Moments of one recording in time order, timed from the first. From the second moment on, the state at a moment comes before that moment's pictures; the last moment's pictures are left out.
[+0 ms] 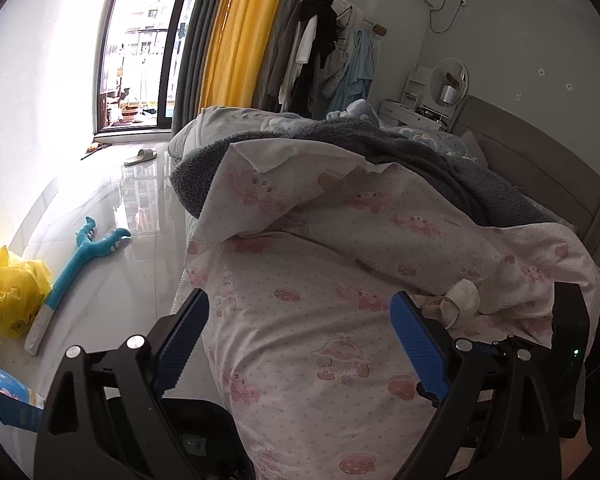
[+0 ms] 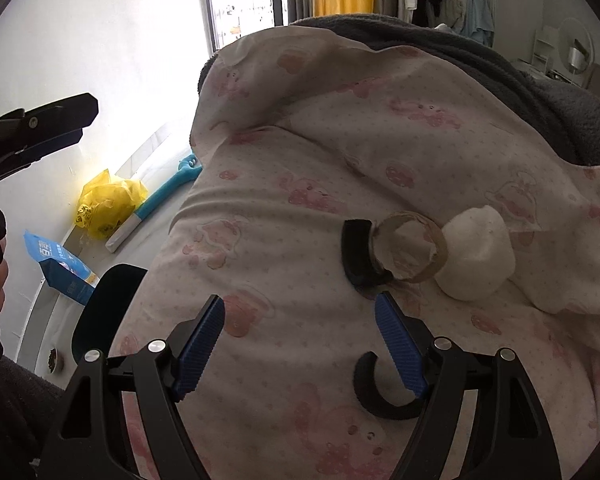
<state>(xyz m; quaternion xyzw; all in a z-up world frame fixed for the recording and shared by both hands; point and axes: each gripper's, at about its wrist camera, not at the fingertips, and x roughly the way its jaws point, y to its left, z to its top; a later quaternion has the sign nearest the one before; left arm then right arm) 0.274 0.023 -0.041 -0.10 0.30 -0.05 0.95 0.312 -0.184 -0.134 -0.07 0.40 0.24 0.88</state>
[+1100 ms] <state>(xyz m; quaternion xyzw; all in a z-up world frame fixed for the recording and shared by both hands) 0.308 -0.099 -0.068 0.04 0.30 -0.12 0.95 0.306 -0.273 -0.132 -0.03 0.38 0.26 0.89</state>
